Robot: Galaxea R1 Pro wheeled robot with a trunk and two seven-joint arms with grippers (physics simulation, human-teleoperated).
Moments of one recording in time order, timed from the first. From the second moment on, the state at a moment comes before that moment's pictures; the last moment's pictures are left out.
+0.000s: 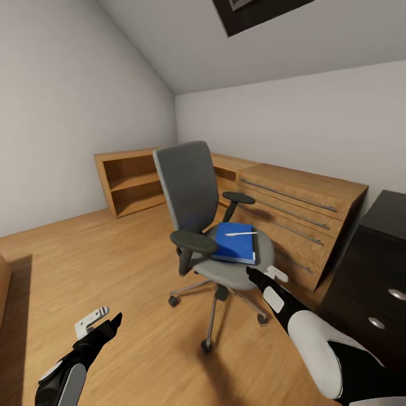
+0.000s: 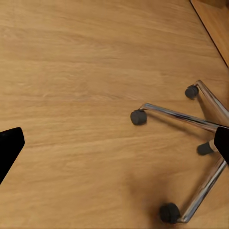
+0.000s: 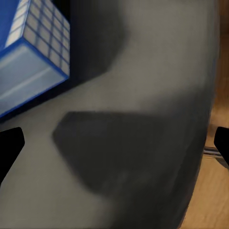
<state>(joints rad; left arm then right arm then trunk) -0.11 -0.04 0.24 -1.44 0.44 0.42 0.15 -0.92 0.05 -0.24 -0.21 -0.34 -0.05 -0.02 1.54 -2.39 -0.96</state>
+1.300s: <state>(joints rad) -0.11 -0.04 0.24 -1.44 0.44 0.42 0.15 -0.92 0.05 -0.23 -0.20 -0.35 -0.05 -0.02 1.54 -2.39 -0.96</state>
